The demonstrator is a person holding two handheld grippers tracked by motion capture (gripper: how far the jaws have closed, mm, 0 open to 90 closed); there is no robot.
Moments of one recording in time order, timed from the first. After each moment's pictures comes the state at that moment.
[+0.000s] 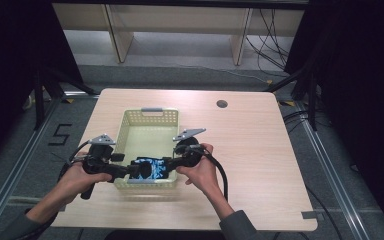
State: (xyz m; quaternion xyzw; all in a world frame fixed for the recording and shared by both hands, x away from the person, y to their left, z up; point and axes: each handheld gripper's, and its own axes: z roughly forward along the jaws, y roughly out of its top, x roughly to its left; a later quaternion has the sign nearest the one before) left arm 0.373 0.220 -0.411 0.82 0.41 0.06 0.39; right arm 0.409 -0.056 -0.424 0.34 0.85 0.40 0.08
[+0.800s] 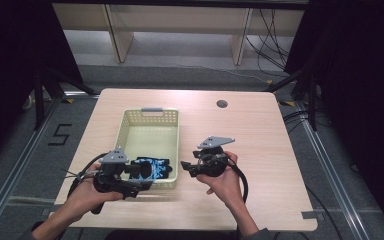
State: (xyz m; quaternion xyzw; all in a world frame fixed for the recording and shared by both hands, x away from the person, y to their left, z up) left arm 0.329 0.177 -0.405 0.83 0.35 0.06 0.43; right arm 0.378 -0.114 -0.415 0.36 0.82 0.43 0.09
